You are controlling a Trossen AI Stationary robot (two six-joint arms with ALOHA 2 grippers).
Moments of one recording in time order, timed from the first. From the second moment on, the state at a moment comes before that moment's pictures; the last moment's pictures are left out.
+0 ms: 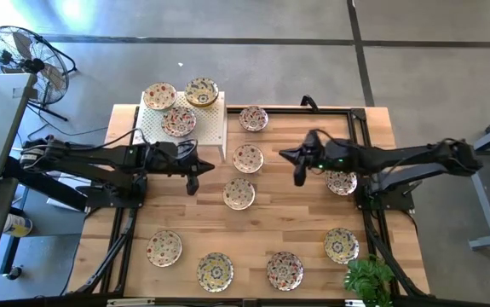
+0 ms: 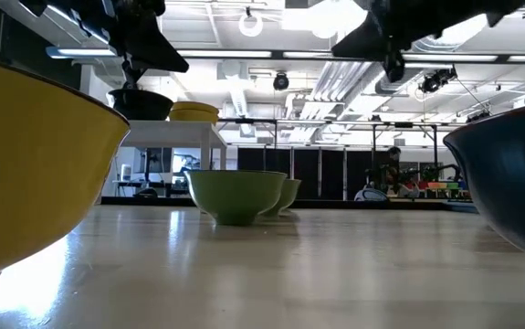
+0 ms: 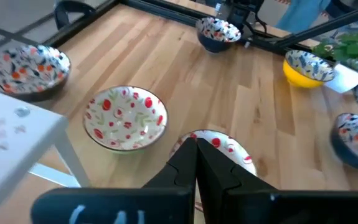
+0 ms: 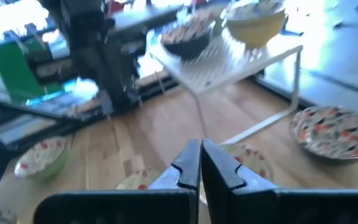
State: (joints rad) left arm 0.00 0.93 0.68 -0.18 -0.17 -0.29; right arm -0.04 1.03 0.65 0.13 0.26 0.36
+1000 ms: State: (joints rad) left arm -0.05 1.07 0.80 -0.28 -0.27 -0.40; right arm -0.04 0.86 0.57 0.12 0.28 0.36
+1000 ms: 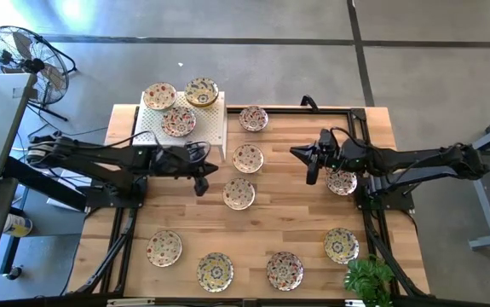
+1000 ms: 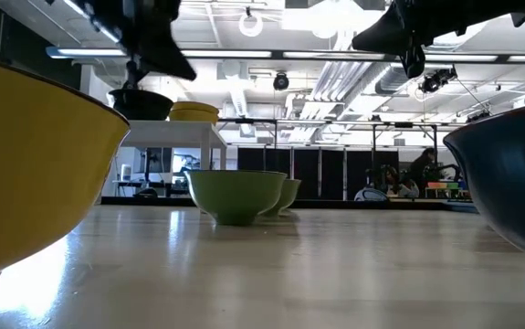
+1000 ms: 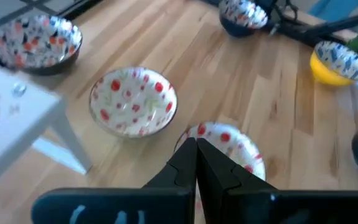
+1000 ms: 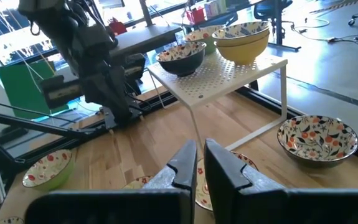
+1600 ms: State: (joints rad) left arm -0.05 1.28 1.01 -0.31 -0.16 -0.43; right arm -0.04 0.86 0.57 0.12 0.28 0.36
